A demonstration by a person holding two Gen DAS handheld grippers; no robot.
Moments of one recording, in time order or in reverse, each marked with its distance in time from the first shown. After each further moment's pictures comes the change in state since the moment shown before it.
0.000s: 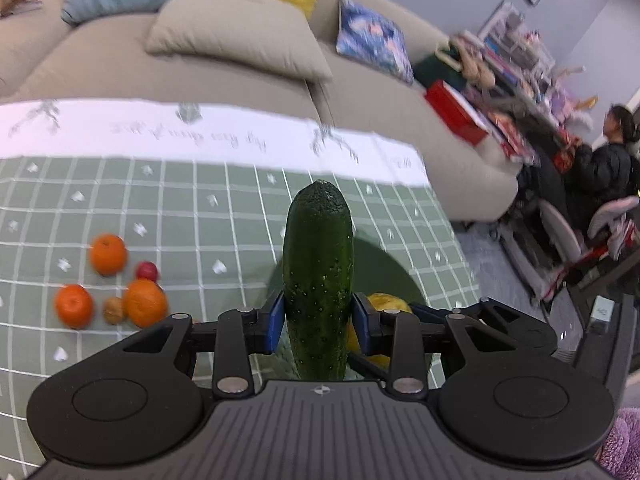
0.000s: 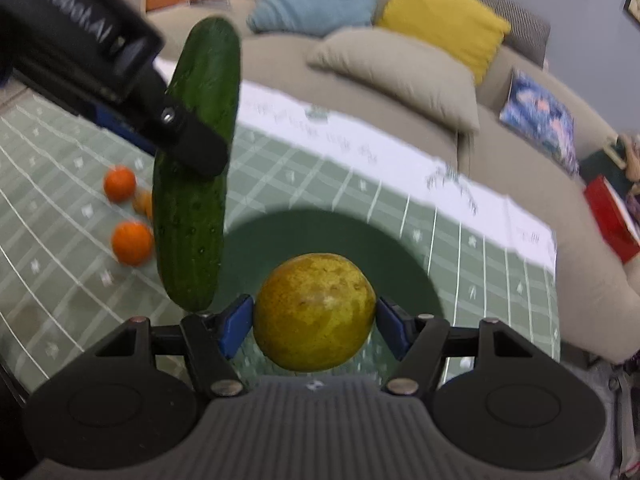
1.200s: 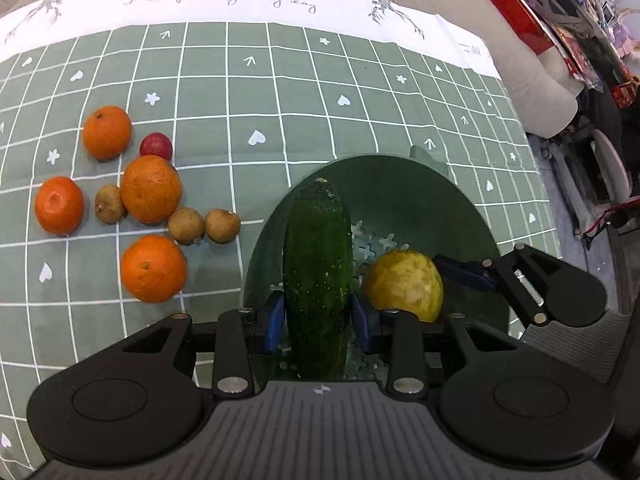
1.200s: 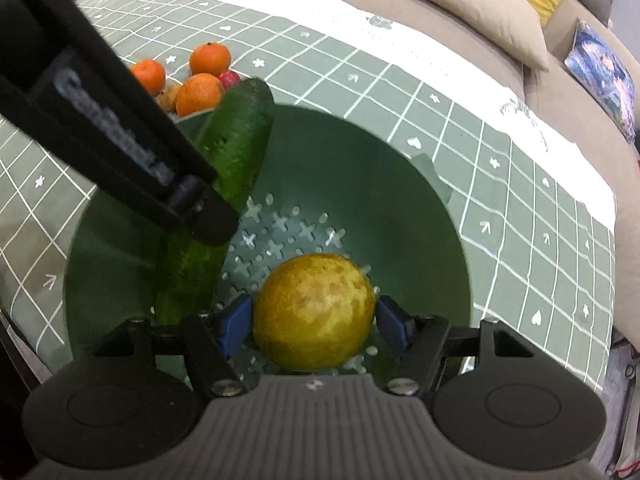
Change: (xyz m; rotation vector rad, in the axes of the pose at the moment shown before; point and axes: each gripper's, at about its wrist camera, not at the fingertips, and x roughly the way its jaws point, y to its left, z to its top) left arm 0.064 0.033 -0.036 -0.043 0.313 0.116; right arm 0.057 0.029 -0.005 -0.089 0.224 0.108
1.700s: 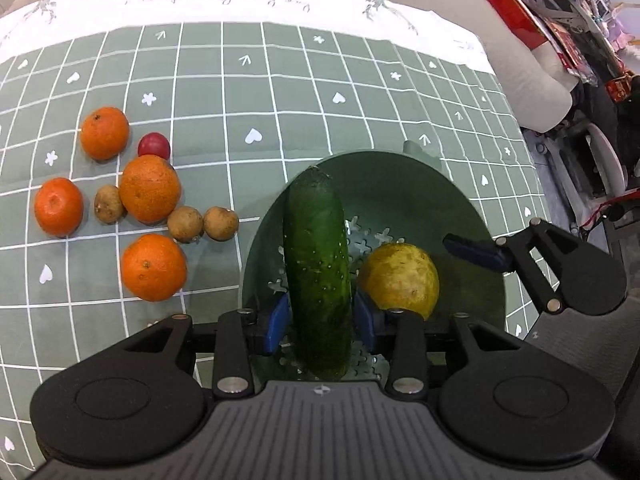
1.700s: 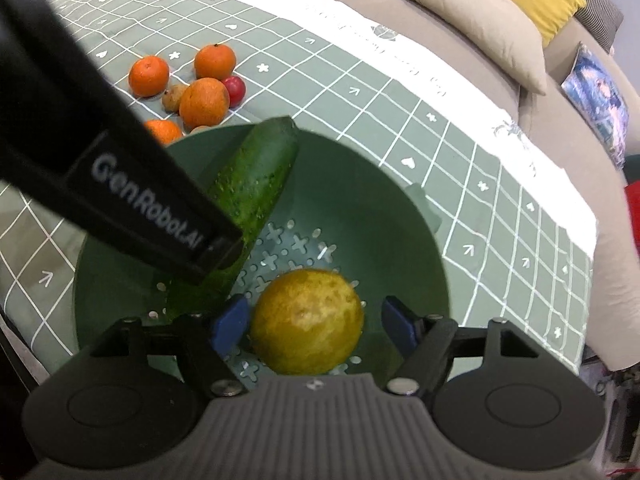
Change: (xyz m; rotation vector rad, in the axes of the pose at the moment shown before) left arm -0.007 0.000 -0.003 0.017 0.003 -0.020; right arm -0.013 0.012 0.016 -0.068 0.022 -0.076
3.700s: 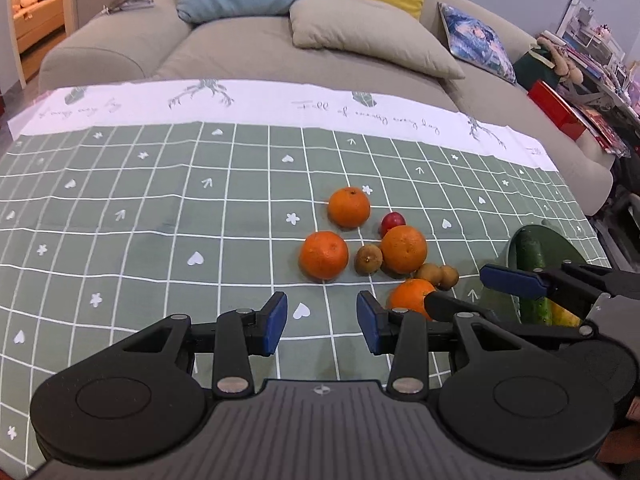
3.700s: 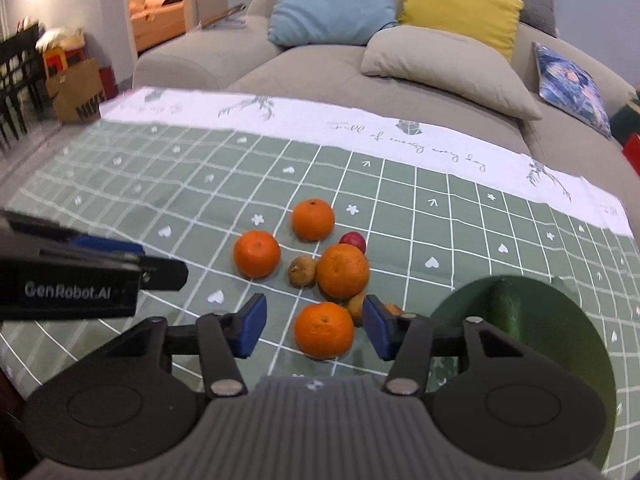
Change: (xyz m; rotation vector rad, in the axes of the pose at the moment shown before) left arm -0.092 0.149 -0.062 -0.002 -0.380 0.173; right arm -0.016 0.115 0.075 0.332 -0.280 0.043
